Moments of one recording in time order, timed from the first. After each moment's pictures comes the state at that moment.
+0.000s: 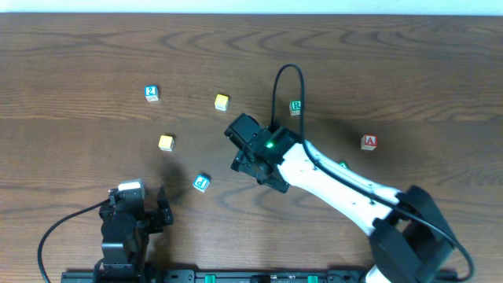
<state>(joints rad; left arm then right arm) -0.03 0.01 0.16 -0.71 -0.11 -0.09 0.82 1.78 1.26 -0.88 0.06 1.29</state>
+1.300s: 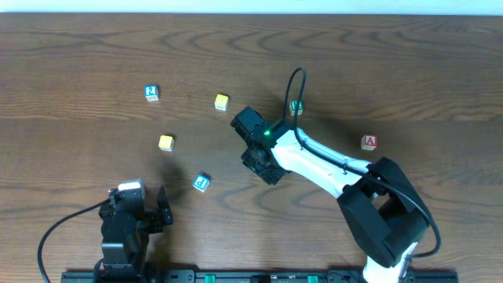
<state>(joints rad) -0.03 0.01 0.16 -0.71 -0.11 -0.09 0.73 1.94 1.26 -0.79 -0.02 1.45</state>
